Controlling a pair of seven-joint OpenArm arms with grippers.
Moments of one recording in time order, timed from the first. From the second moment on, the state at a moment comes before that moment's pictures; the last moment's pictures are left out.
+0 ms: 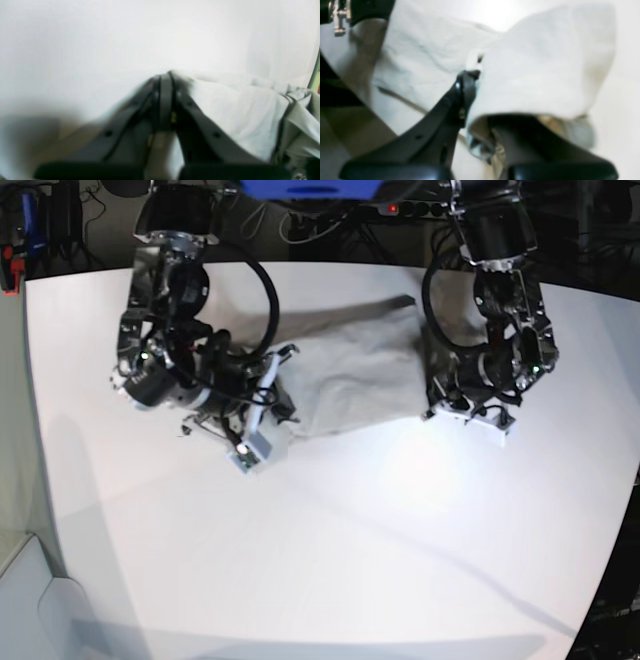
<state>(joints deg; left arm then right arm) -2.7 -0.9 -18.9 79.8 -31.6 2.0 60.8 0.8 -8.5 5.7 105.1 19.5 40.1 -75.2</state>
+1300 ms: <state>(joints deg) 2.8 -1.1 -35.7 89.8 -27.1 3.7 64.2 -1.2 -7.3 -17.2 95.5 11.0 40.1 -58.0</state>
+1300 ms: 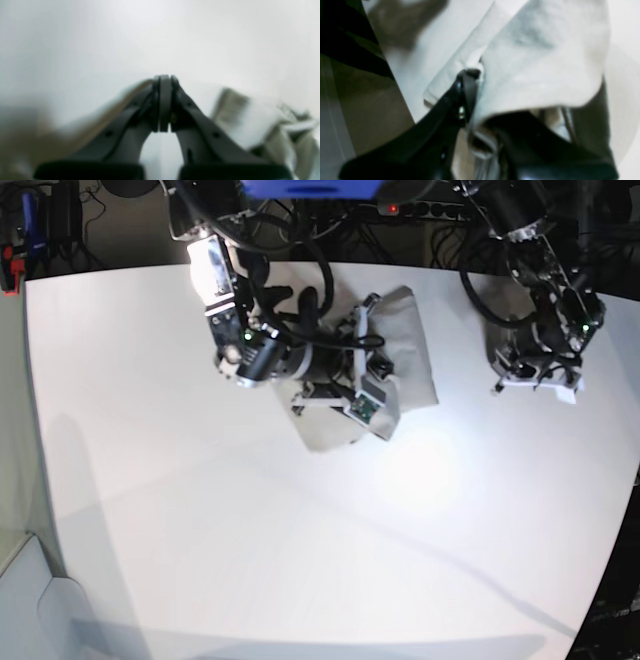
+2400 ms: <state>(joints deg) 6.2 -3.6 -38.0 90.1 -28.4 3.7 63.7 -0.9 -5.1 -24.1 107.1 11.5 40.1 -57.5</state>
